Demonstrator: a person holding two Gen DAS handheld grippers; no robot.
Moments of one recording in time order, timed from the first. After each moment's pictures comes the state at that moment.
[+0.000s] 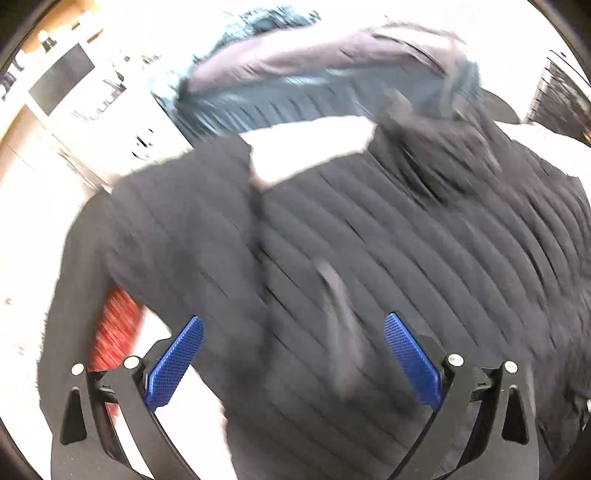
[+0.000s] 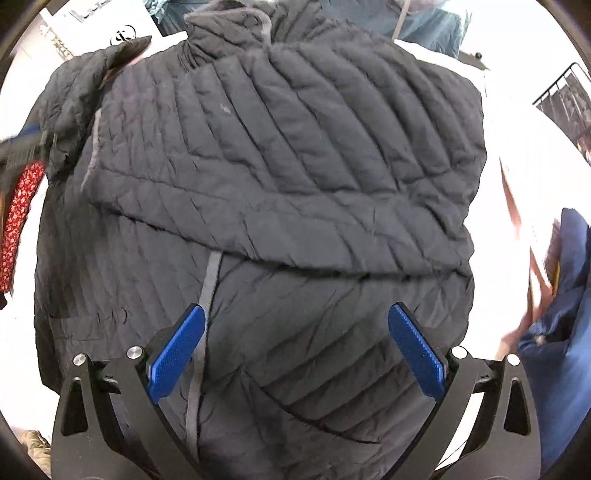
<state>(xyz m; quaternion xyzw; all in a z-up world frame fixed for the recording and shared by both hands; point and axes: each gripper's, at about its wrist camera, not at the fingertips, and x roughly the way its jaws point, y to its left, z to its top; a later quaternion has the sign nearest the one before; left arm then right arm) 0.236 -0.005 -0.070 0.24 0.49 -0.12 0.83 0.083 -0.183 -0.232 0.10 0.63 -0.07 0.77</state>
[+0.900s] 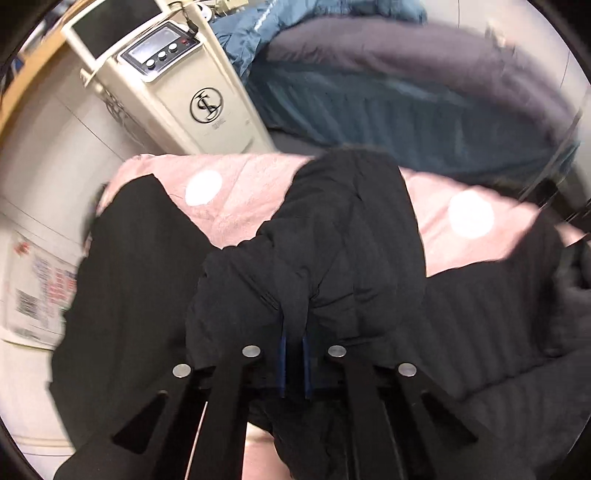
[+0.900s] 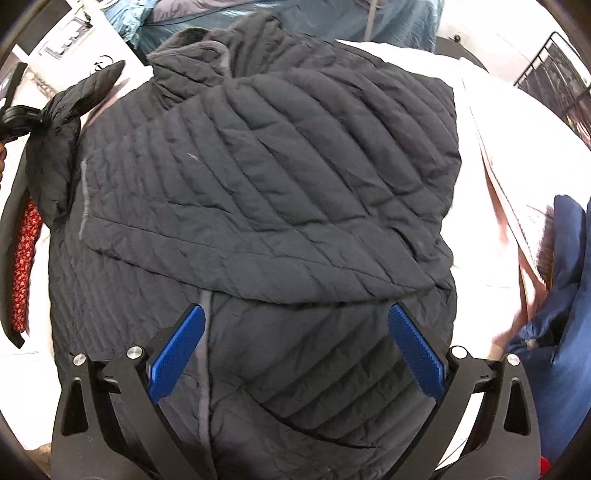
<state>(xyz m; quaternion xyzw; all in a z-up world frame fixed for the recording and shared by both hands) 0.374 0.057 -0.044 0.14 0.54 -0.03 0.83 0.101 -0.238 -0.209 0.15 0.62 -0.09 0.77</state>
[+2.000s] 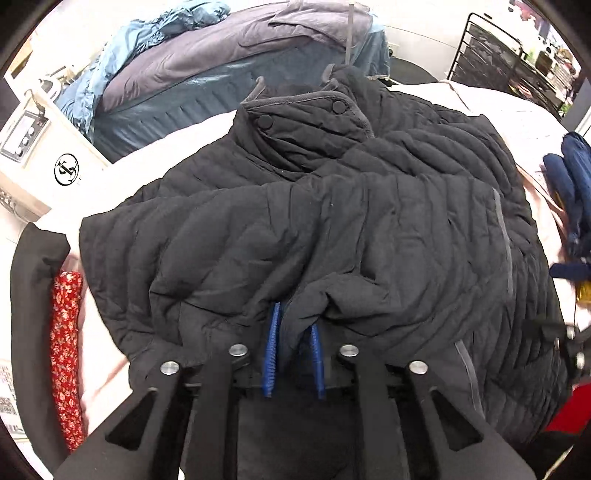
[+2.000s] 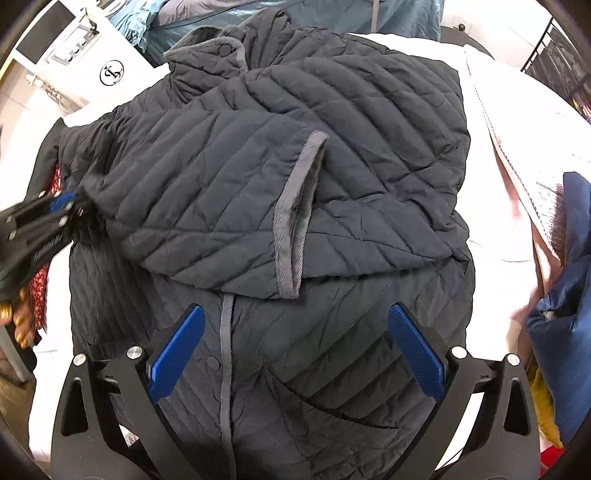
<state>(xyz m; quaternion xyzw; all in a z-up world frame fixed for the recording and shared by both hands) 0.151 -0.064 -0.077 0.25 0.52 -0.28 0.76 0.075 -0.230 -0.204 0.19 0.62 -0.07 0.76</state>
